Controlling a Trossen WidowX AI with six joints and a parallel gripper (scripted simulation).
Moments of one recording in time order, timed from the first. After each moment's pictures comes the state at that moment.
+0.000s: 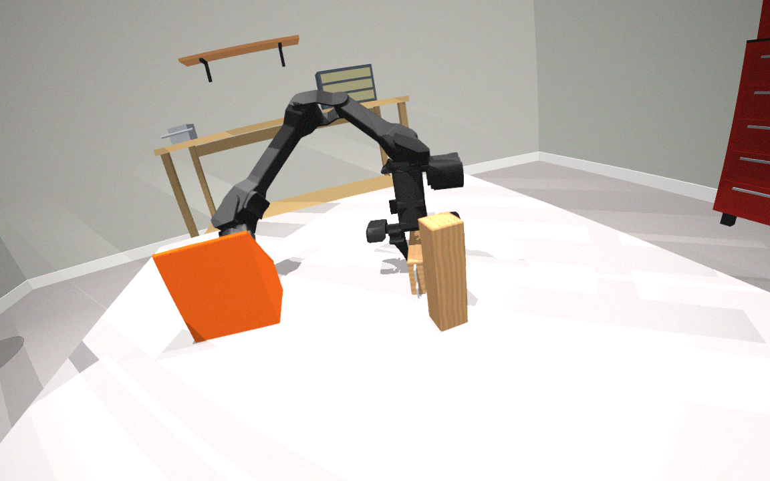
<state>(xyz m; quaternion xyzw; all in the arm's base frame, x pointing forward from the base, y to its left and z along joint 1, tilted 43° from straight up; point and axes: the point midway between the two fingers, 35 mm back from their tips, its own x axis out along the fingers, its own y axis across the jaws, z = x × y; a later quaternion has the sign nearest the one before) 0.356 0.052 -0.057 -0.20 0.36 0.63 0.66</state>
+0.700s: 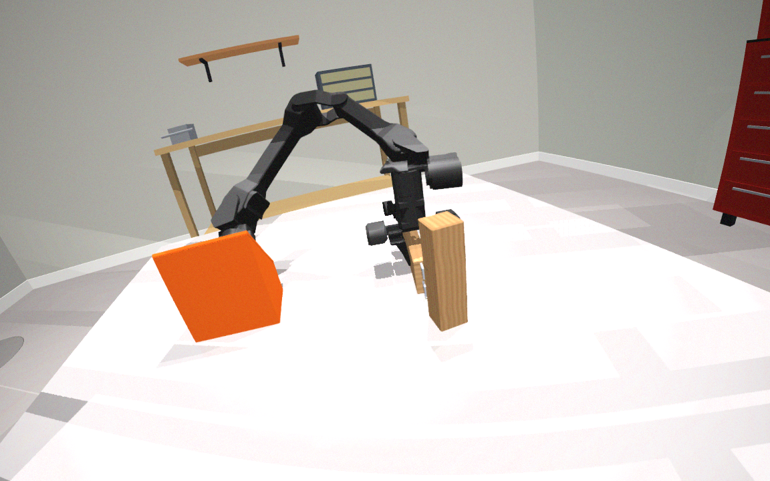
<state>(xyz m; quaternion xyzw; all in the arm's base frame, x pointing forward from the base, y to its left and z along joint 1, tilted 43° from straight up) 0.354 0.054 -0.055 -0.26 0.30 0.66 0.64</state>
